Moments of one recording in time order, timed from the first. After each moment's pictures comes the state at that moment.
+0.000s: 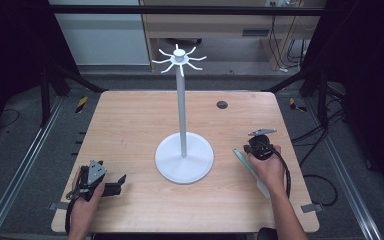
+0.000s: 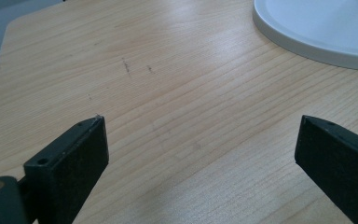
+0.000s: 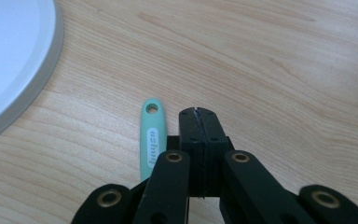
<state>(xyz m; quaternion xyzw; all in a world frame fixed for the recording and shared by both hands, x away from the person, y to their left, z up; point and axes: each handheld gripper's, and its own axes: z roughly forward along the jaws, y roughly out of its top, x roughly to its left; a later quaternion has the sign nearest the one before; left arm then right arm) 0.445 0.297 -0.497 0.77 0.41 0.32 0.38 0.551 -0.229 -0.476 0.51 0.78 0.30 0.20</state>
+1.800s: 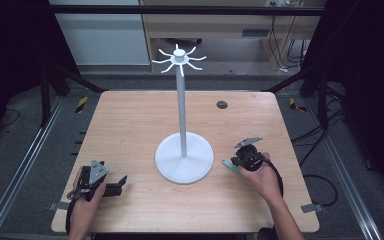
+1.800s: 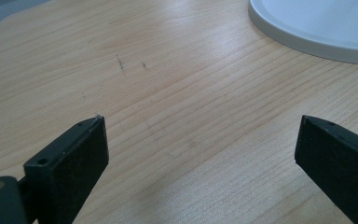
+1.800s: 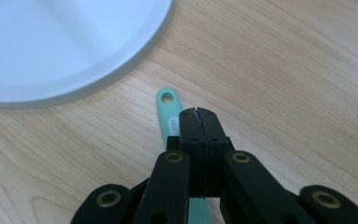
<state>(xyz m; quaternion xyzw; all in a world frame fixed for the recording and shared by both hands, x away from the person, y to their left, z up) 0.445 0.295 -0.498 0.78 0.40 0.31 0.37 0.516 -0.190 -0.470 0.43 0.84 0.29 0.15</state>
